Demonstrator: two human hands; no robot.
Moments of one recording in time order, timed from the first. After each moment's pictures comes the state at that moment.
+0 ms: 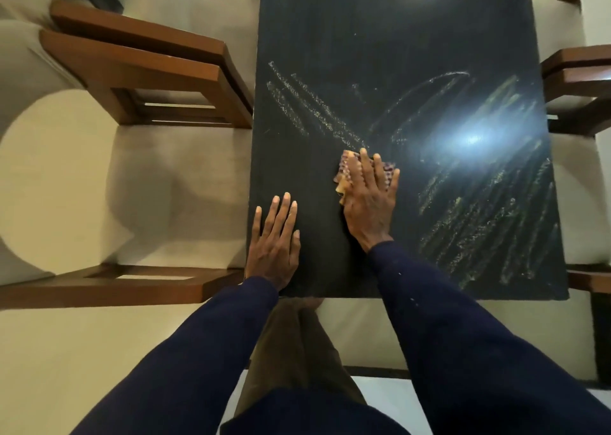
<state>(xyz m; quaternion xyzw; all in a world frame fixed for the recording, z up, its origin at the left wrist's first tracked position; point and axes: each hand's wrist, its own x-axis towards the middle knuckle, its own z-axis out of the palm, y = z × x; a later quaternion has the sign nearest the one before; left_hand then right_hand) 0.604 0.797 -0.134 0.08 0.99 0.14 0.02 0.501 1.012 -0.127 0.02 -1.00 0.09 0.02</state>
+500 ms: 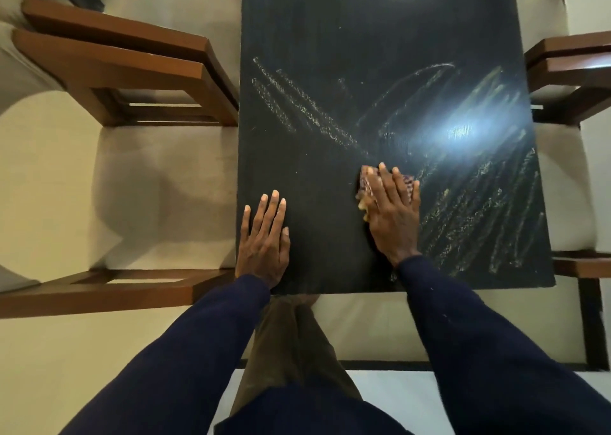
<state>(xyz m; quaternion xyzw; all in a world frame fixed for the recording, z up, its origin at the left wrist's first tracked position) 0.604 0.792 -0.138 0.07 0.98 0.16 0.03 0.540 1.083 -0.121 0.03 -1.00 0.08 0.00</state>
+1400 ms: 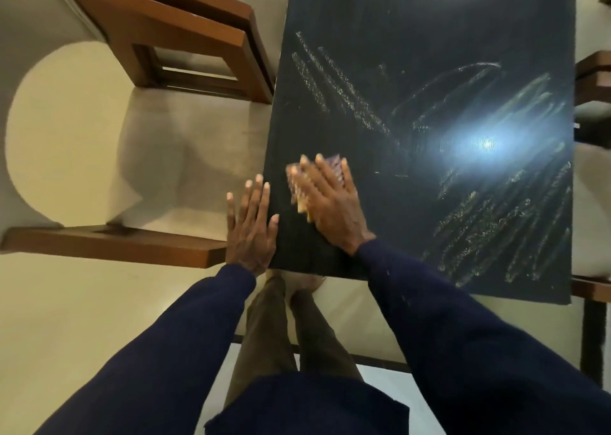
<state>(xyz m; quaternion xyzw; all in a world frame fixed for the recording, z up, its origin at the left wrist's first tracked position) 0.636 0.749 -0.143 -0.01 0.99 0.17 0.02 0.542 0.958 -0.122 0.30 -0.95 0.12 -0.03</state>
